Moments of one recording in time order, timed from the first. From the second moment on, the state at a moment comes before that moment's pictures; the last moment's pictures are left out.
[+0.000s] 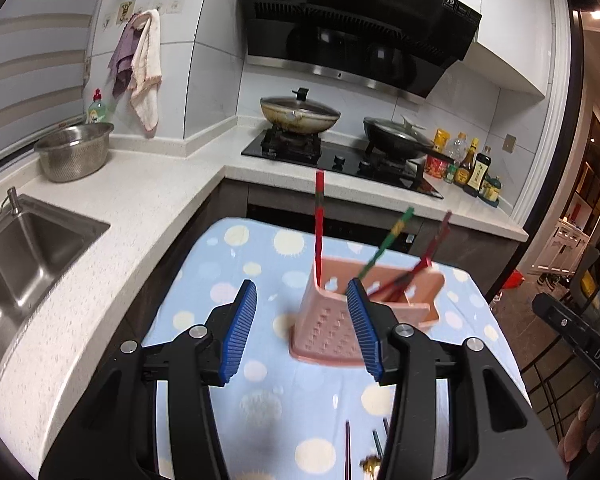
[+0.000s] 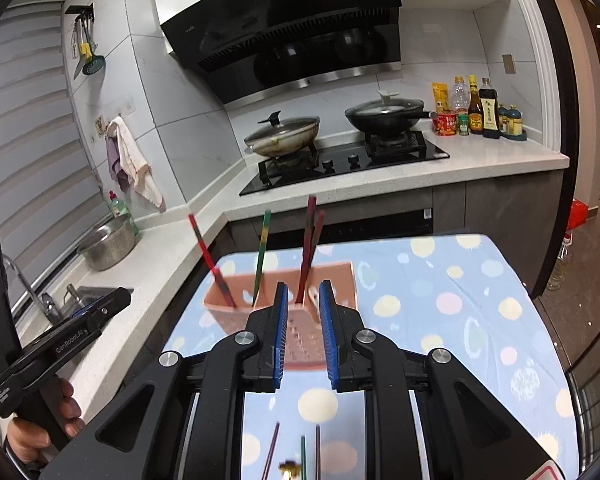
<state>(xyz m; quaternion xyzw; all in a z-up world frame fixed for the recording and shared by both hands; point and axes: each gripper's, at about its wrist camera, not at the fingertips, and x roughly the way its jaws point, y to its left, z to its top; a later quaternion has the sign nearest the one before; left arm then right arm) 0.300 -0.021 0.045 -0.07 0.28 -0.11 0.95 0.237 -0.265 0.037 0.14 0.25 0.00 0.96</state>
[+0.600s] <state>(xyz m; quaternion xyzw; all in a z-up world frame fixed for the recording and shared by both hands) 0.176 -0.020 -0.074 -0.06 0.41 -0.13 0.90 0.099 -0.233 -0.084 0.10 0.39 -0.02 0.91</state>
